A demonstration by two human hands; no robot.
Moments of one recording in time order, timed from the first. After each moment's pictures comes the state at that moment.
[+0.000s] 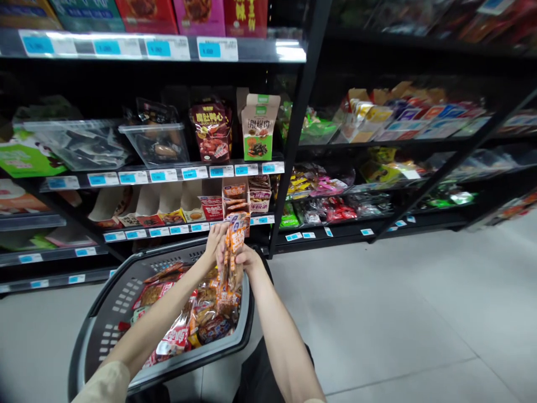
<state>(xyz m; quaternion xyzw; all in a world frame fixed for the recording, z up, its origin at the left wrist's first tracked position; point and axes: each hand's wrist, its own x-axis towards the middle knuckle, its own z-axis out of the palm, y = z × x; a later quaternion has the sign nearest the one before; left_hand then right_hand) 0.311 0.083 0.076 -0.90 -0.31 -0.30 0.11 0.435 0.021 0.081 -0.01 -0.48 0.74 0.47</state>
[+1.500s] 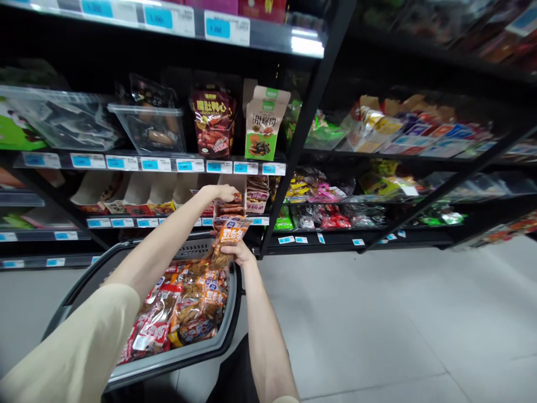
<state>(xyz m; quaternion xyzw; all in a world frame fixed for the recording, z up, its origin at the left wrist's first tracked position) 0.388 0.196 0.242 -0.91 -0.38 0.12 -0.06 0.463 0.036 0.053 -0.26 -0.41 0.67 0.56</state>
